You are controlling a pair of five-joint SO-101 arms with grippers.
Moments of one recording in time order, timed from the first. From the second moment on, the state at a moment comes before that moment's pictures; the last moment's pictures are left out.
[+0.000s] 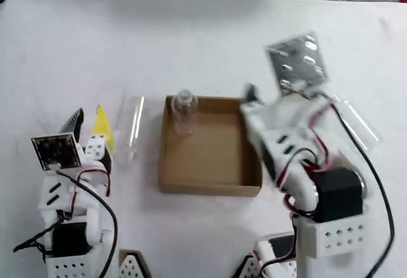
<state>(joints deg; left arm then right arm) -11.3 -102.9 86.0 39.8 3.5 -8.7 -54.1 20.0 76.0 9.4</state>
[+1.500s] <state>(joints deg) -38.4 -7.3 -5.2 100.9 -68.3 7.8 -102.4 93.8 41.5 9.9</state>
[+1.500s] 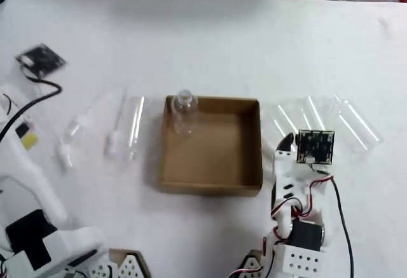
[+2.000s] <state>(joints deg) -31.8 -6.5 32.4 45.7 -80.8 1.6 -102.4 96.3 41.1 19.1</state>
